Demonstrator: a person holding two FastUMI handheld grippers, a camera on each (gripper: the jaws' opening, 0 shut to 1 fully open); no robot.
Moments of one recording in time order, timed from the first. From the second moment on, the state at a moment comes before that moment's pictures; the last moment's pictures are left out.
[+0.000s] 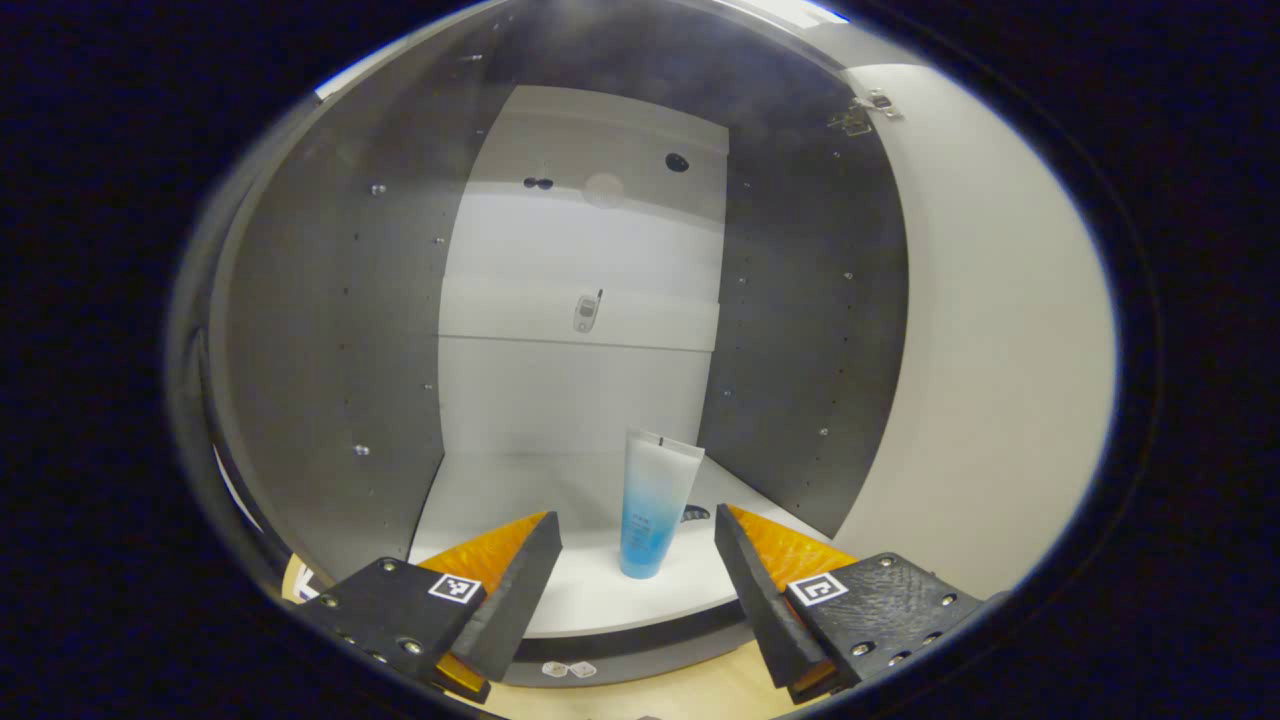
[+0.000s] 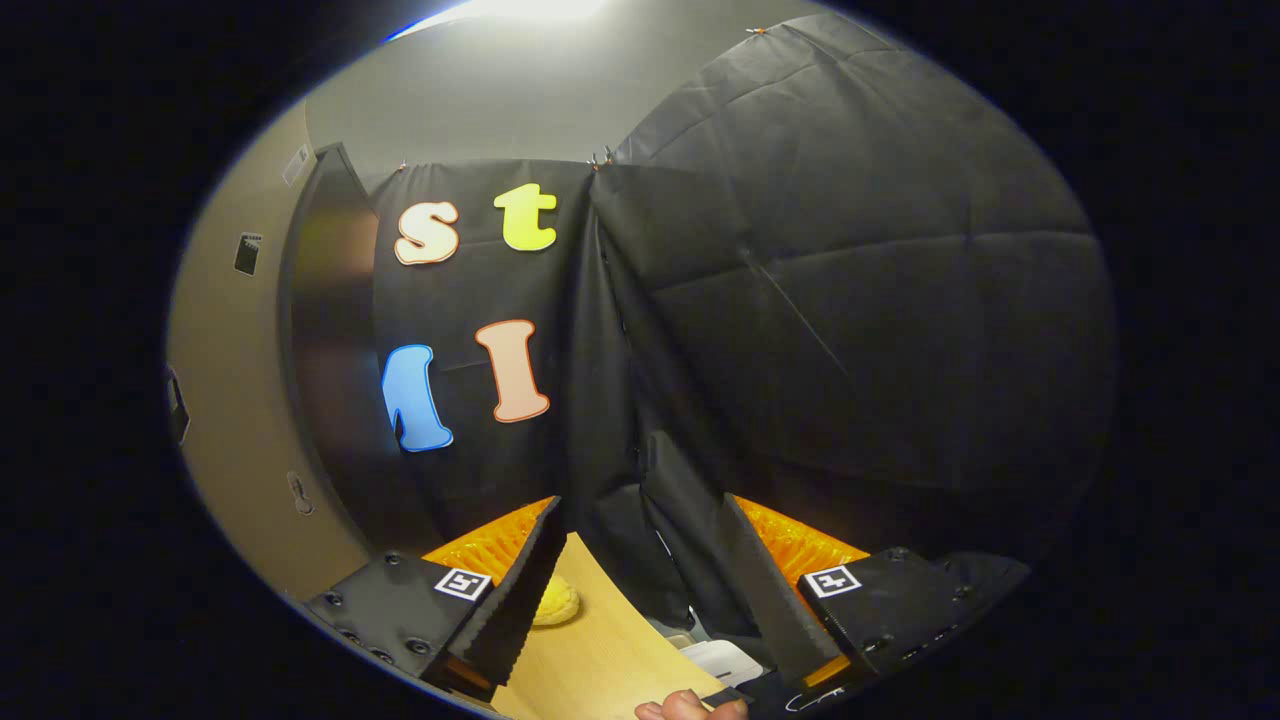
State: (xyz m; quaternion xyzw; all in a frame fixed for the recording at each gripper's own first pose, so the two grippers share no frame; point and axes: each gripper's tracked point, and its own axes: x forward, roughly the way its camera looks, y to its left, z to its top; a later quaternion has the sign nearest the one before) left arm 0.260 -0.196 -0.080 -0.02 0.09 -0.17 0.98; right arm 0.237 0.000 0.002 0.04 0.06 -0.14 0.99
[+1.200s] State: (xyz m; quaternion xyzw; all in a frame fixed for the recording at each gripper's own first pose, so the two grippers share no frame) left arm 0.302 -0.230 -0.110 0.00 0.08 -0.22 0.97; right arm 0.238 -0.007 -0.043 0.07 0.13 -0.15 0.98
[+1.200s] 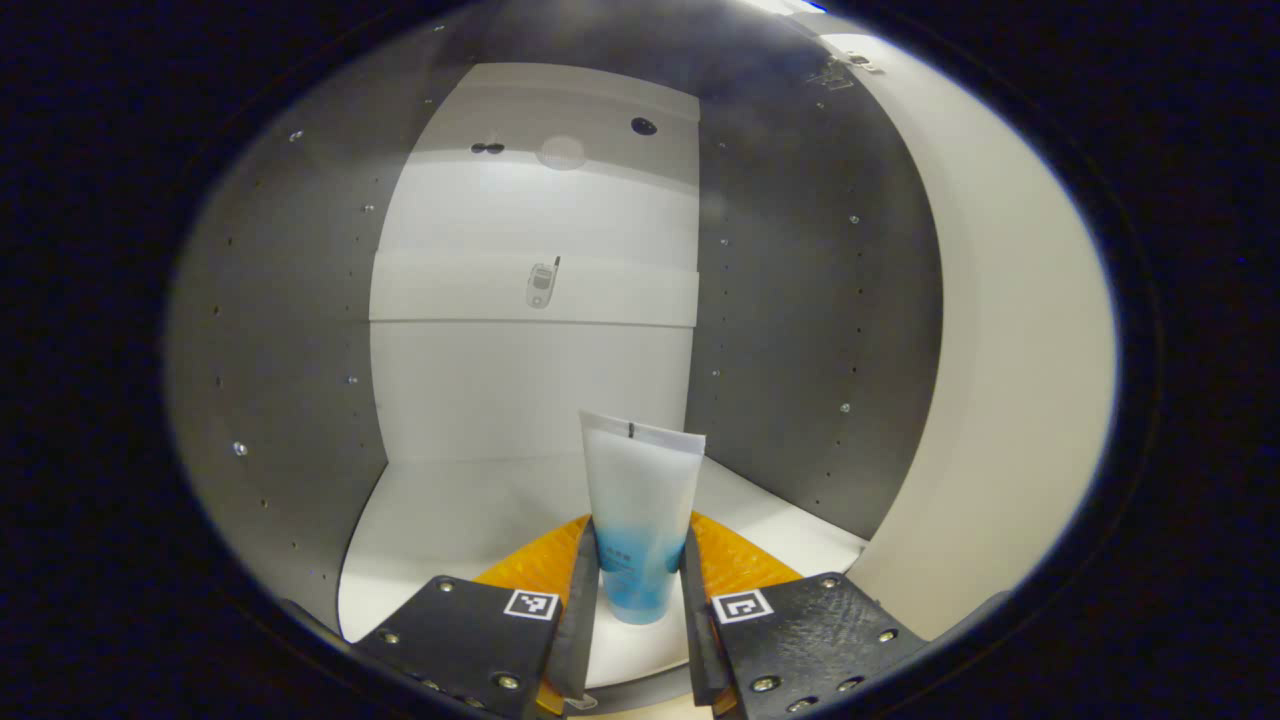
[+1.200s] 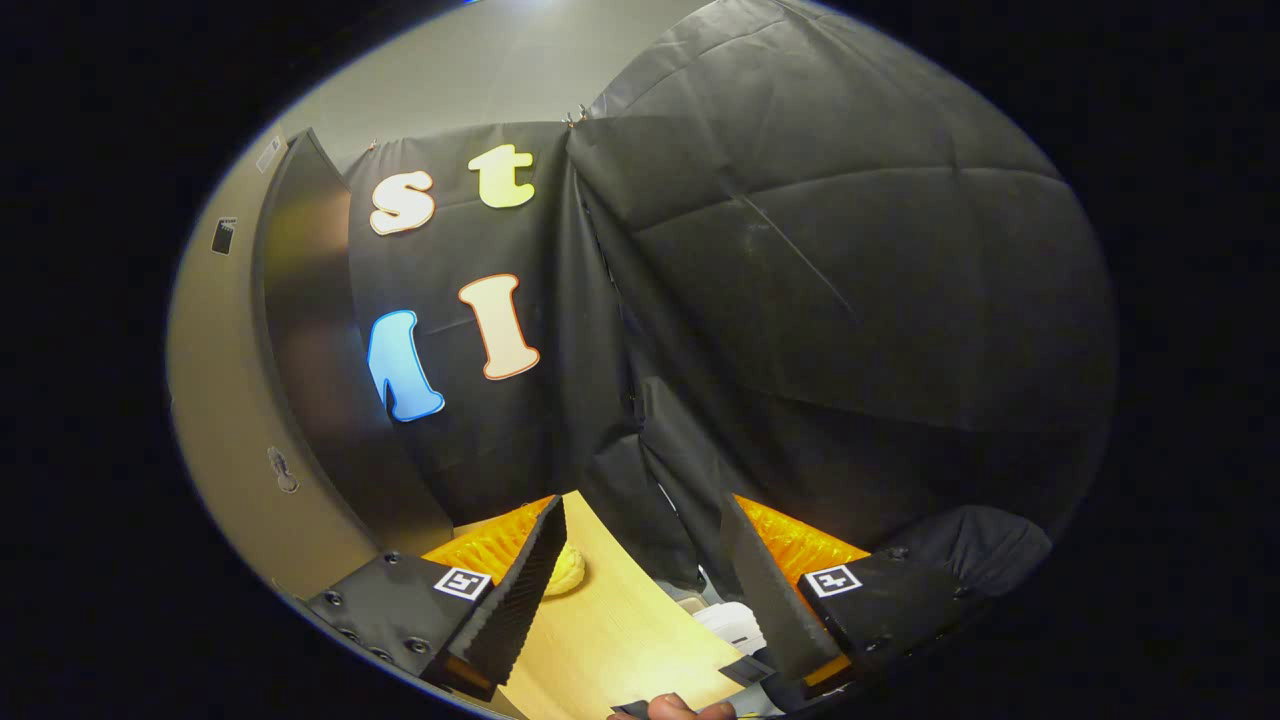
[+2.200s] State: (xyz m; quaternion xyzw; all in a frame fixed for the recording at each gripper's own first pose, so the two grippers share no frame) left arm 0.186 -0.142 -0.057 0.02 0.02 -0.19 0.98; right arm 0.211 0.005 -0.032 0.06 0.11 -0.12 0.98
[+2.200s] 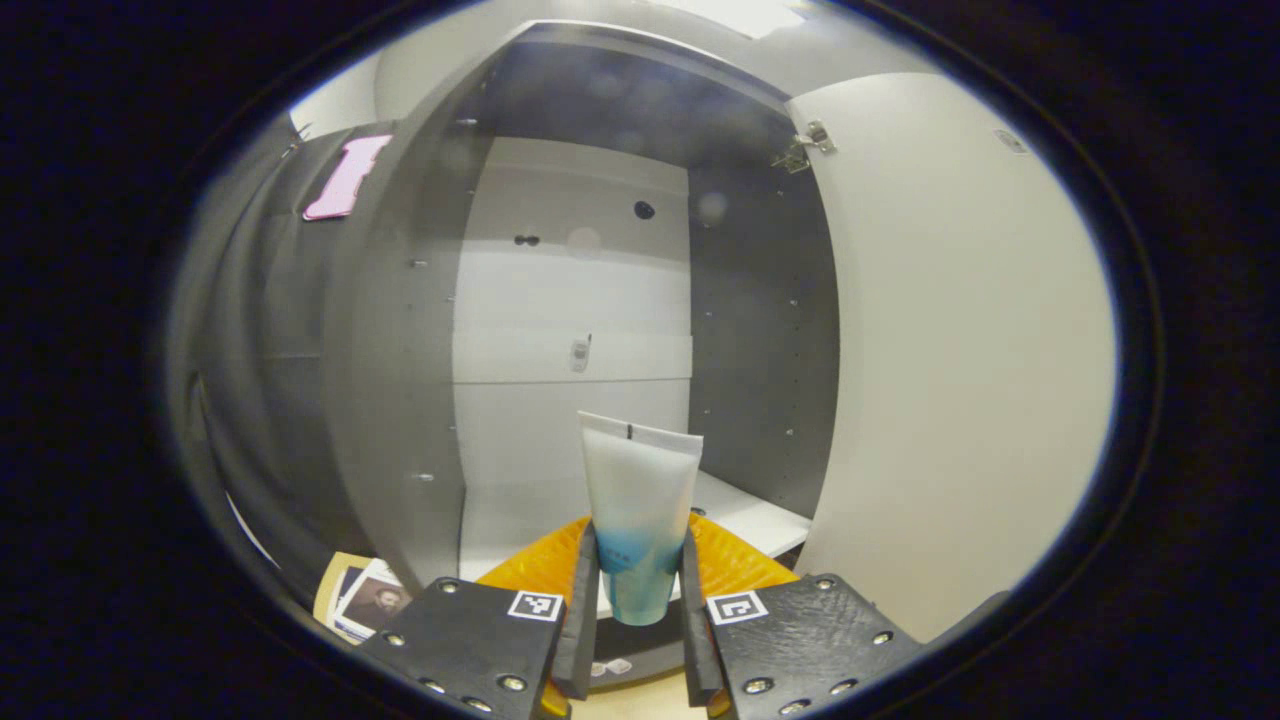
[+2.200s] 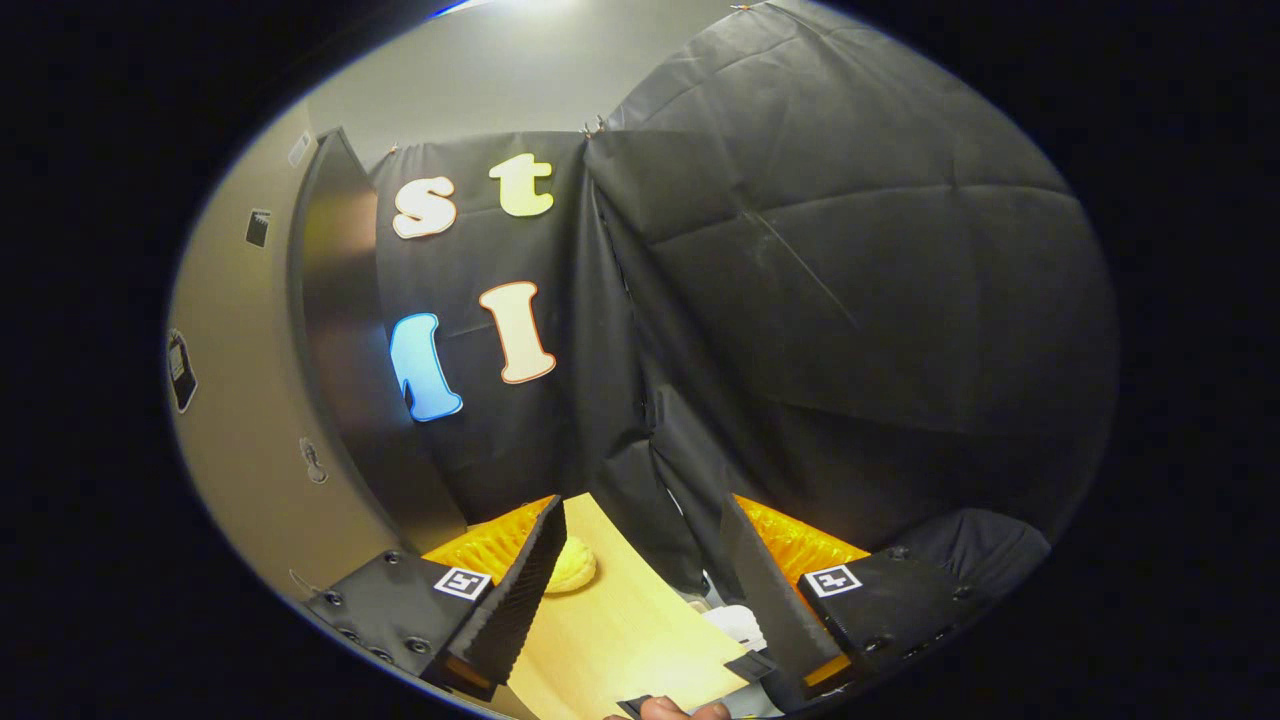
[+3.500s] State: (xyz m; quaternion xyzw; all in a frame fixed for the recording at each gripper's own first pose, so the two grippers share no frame) left arm 0.076 -0.009 -0.366 0.01 0.14 0.02 0.99; right arm 0.136 0.038 -0.040 0.05 0.10 -0.13 0.98
